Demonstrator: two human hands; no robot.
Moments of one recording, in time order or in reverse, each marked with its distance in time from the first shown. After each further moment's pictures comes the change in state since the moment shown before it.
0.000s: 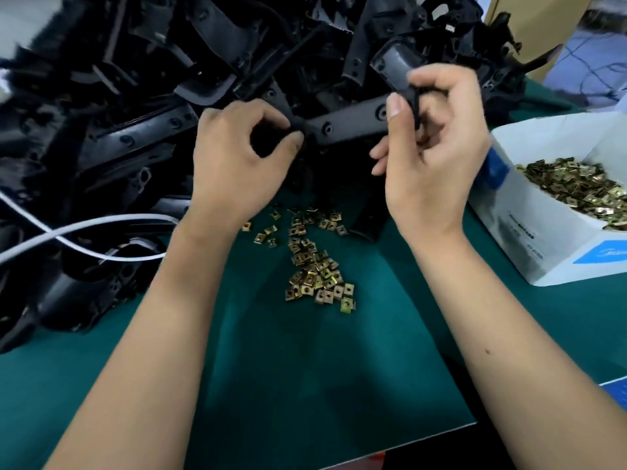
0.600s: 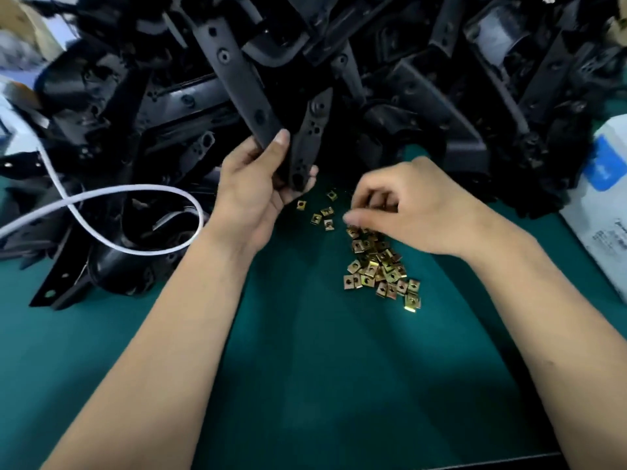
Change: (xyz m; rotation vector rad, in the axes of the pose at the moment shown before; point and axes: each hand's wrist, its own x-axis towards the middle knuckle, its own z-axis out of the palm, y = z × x) left_hand -0.035 -0.065 -0.005 -1.164 0.036 -0.600; right_hand -0.024 0.017 0.033 -0.401 -1.142 0.188
